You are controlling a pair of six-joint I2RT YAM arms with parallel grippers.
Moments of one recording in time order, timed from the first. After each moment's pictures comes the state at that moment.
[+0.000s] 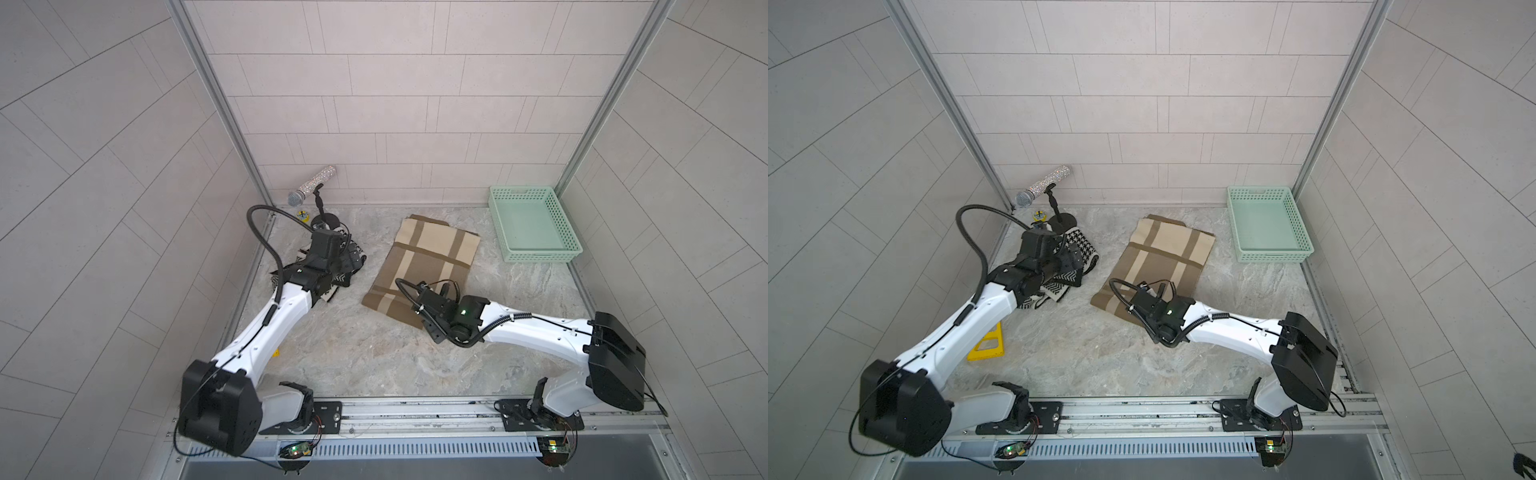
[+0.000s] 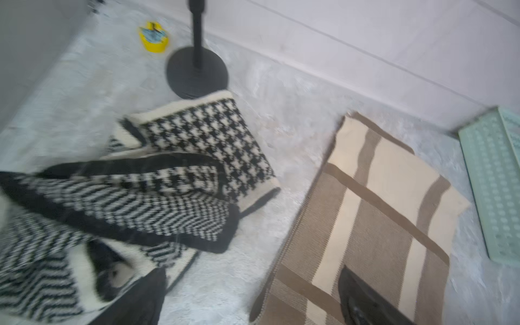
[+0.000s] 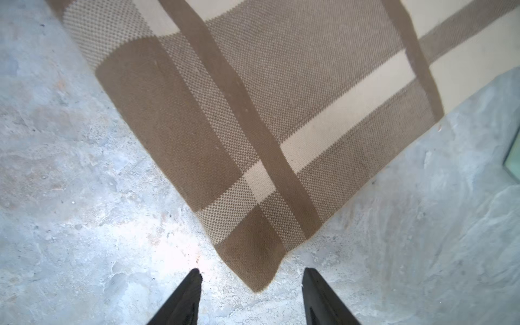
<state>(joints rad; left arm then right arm) -0.27 1.20 0.97 -0.46 -0.24 -0.53 1.01 1.53 1.05 -0.74 0.41 0.34</state>
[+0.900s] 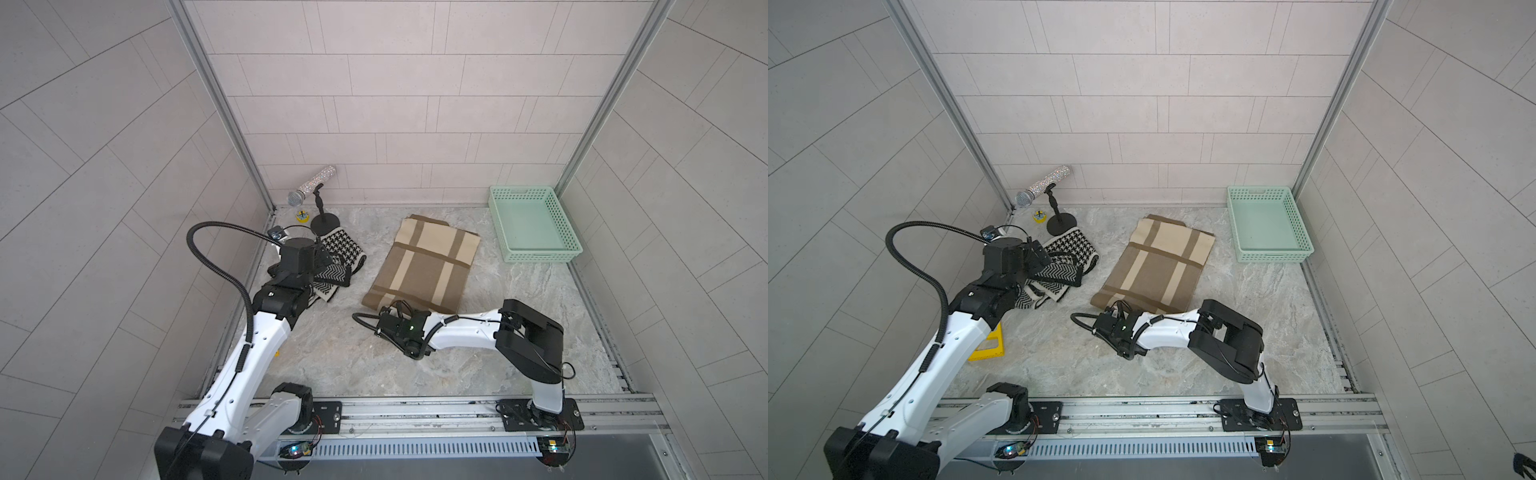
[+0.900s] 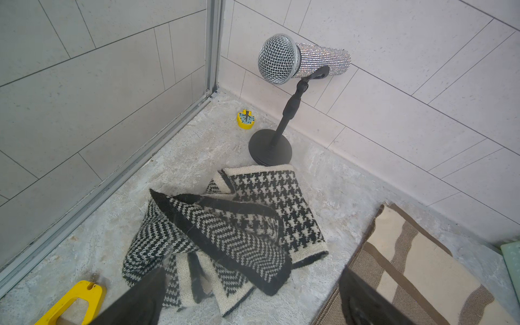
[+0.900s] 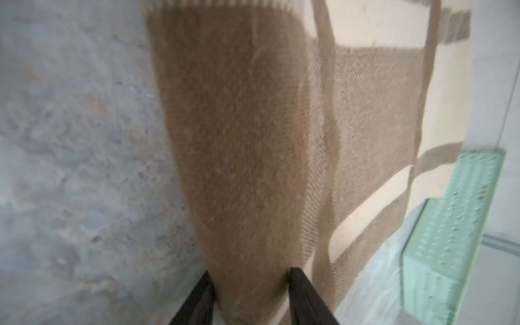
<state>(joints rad) -0.19 1.02 0.93 -0.47 -0.42 -0.56 1.11 1.95 1.21 -0.64 0.67 0.05</state>
